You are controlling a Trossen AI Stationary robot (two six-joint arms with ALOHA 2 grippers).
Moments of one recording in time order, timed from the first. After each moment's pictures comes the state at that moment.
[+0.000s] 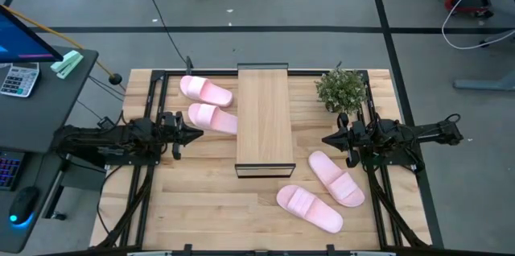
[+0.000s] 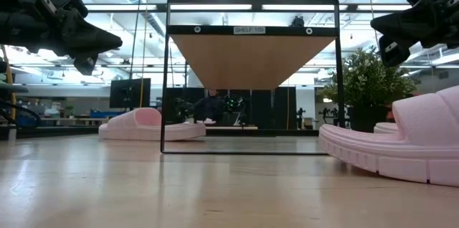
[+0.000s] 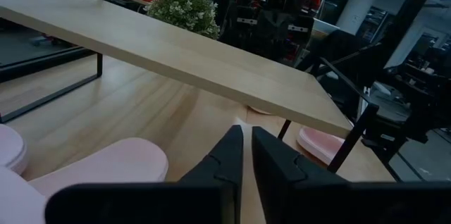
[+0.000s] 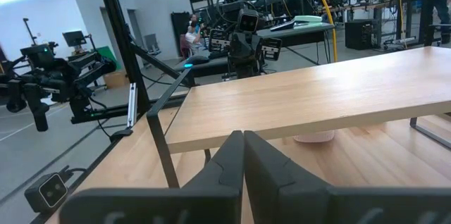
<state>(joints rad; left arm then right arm) 0.00 0.10 0.01 0.06 -0.13 -0.35 0.13 0.00 0.01 0.04 0.08 0.21</state>
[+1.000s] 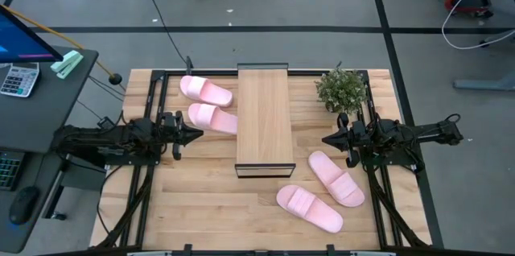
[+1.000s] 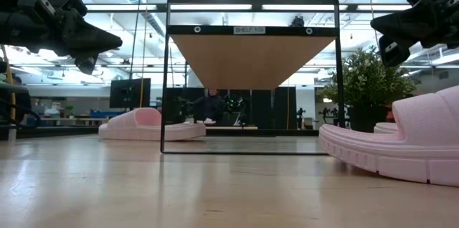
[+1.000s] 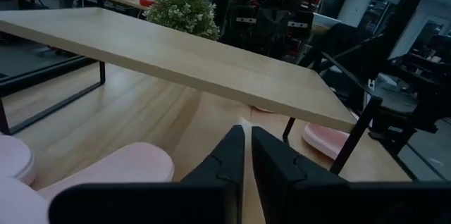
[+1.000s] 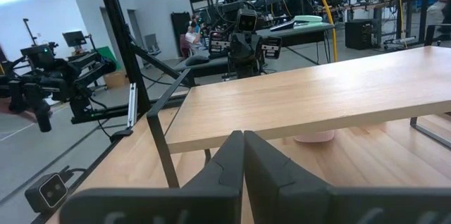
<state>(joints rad) 0.00 0.10 0.01 0.06 -0.13 -0.30 0.13 0.00 0.01 0.04 0.08 0.21</state>
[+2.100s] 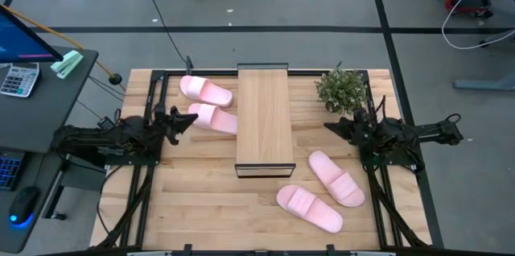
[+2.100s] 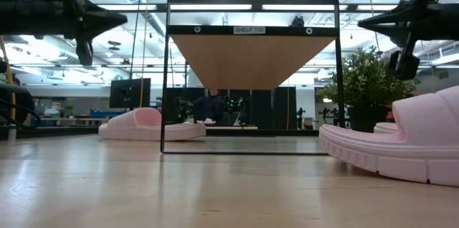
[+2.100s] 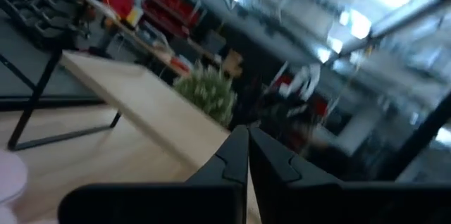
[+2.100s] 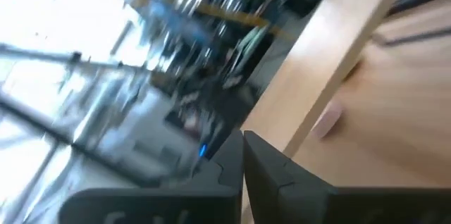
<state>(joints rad) 0.00 0.10 0.01 0.32 -0.38 -0.63 0.13 0.01 0.02 0.11 0.40 0.99</state>
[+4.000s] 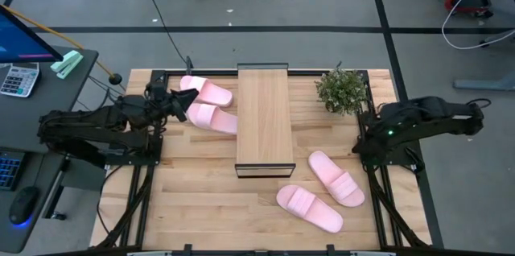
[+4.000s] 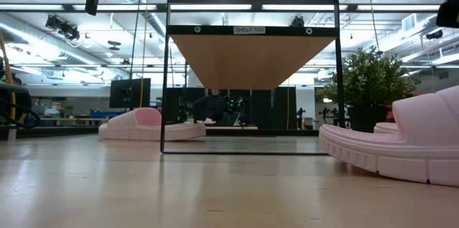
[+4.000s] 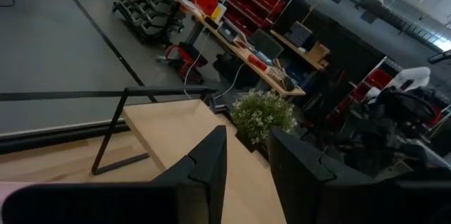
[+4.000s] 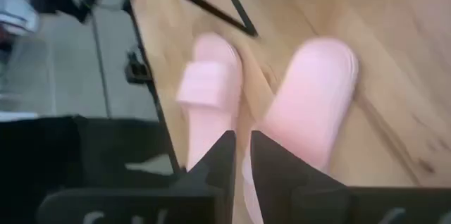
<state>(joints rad) 0.00 0.57 0.63 -0.13 -0.63 -0.66 0.13 0.50 0.81 -1.11 -0.25 0.89</state>
